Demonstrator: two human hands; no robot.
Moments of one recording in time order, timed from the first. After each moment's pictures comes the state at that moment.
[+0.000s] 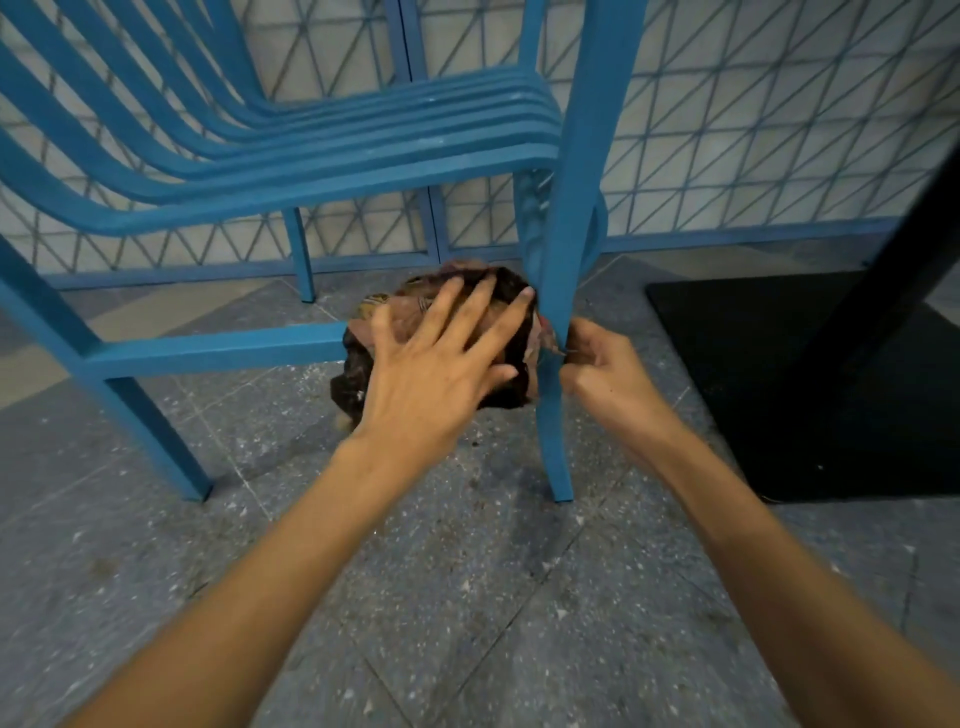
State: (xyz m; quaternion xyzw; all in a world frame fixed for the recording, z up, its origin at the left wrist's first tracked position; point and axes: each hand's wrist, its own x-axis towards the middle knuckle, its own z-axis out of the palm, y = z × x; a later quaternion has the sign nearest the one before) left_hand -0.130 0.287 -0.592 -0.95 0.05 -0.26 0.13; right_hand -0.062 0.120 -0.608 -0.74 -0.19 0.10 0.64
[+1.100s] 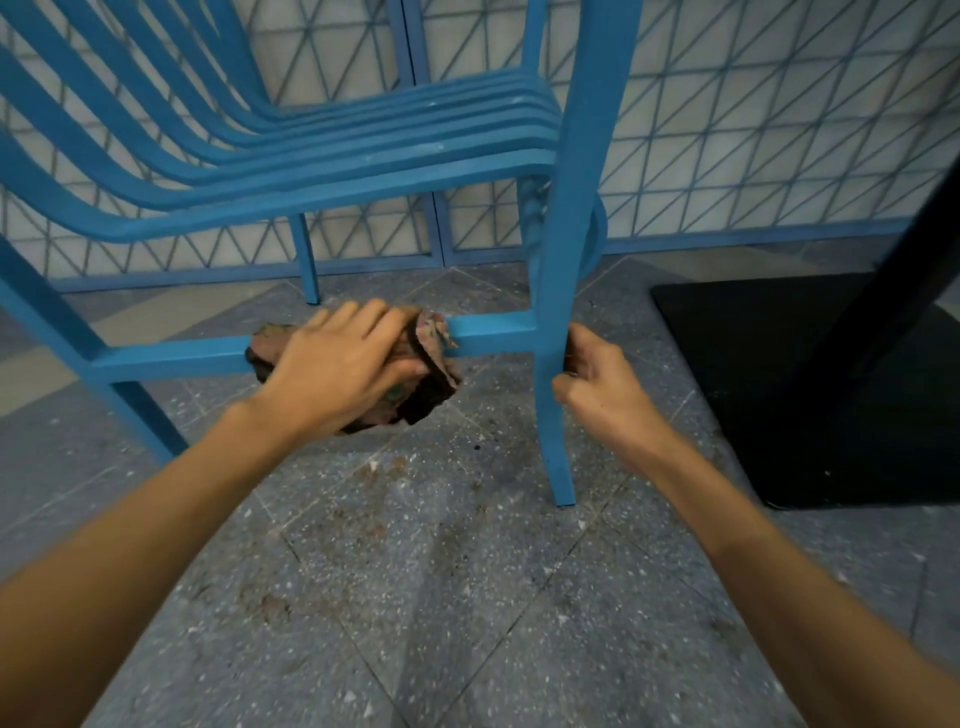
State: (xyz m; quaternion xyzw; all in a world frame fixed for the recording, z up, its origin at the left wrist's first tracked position) left_hand -0.130 0.367 -0.574 -0.97 0.10 -0.21 0.12; right_hand -0.066 0.119 -0.608 -0.78 -0.20 0.09 0.58
